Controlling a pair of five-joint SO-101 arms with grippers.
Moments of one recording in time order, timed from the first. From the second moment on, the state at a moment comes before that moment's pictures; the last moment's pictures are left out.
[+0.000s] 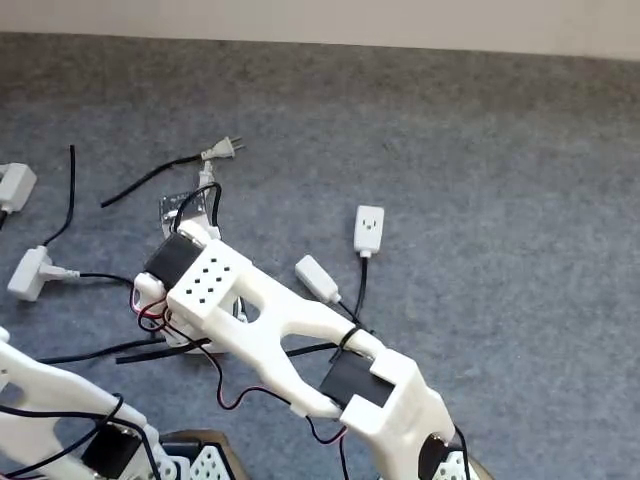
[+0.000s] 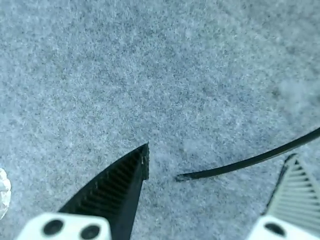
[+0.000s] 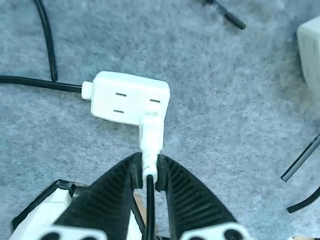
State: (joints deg) left arm -66.3 43.6 -40.0 68.5 -19.8; right arm -62.5 24.4 -23.8 97.1 -42.1
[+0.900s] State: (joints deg) left arm -66.3 43.6 -40.0 67.4 -19.8; right arm -60.0 24.4 -24.0 97.0 -42.1
